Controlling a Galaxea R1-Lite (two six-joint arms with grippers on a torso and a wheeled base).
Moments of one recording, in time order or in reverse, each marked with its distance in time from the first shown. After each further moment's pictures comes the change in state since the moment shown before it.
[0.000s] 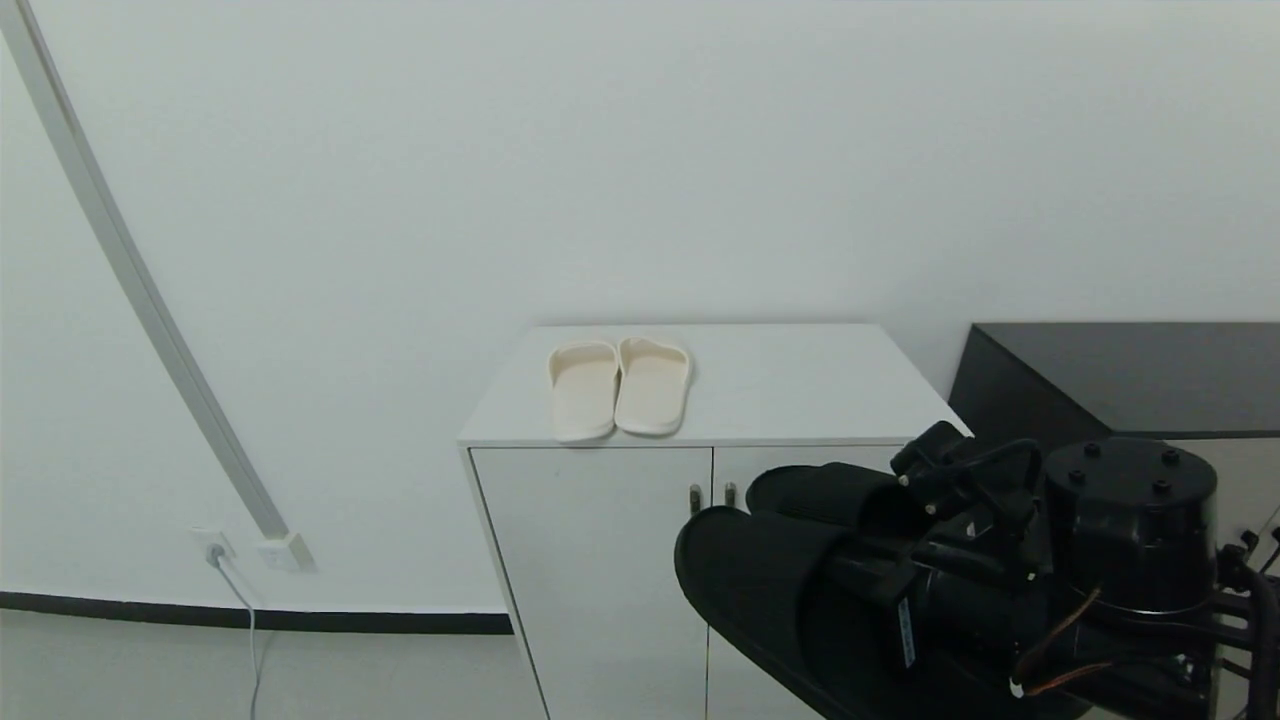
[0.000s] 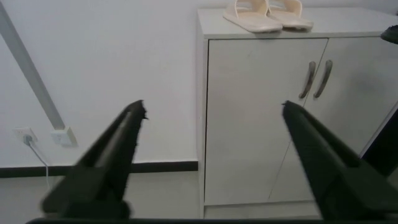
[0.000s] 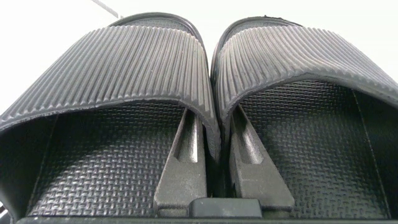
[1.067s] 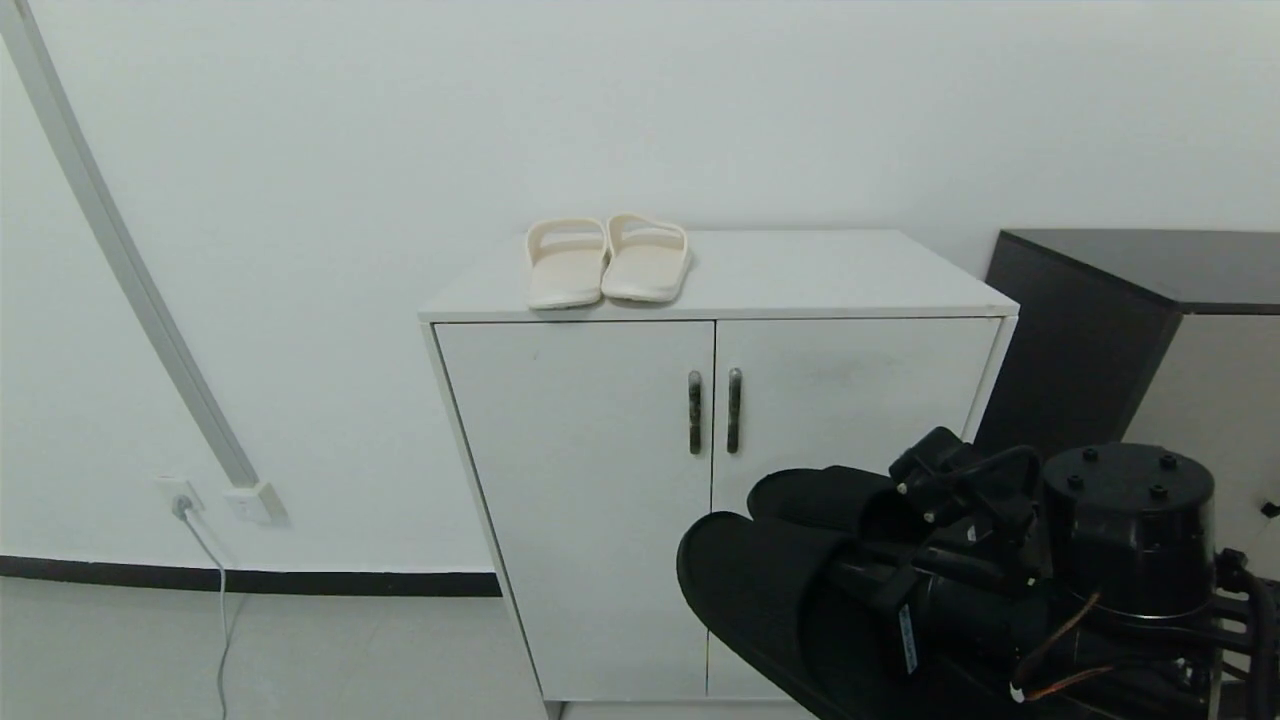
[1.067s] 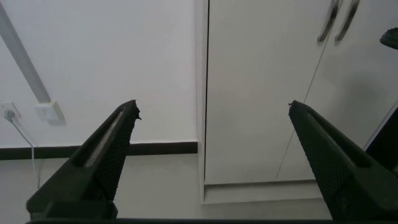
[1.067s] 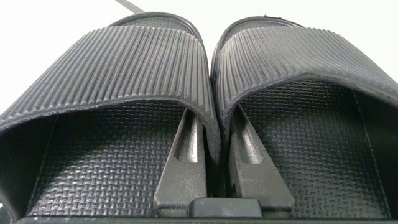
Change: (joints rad) left arm 0.000 0.000 0.000 -0.001 0.000 -0.001; right arm 0.001 0.001 0.009 0.000 0.000 -0.020
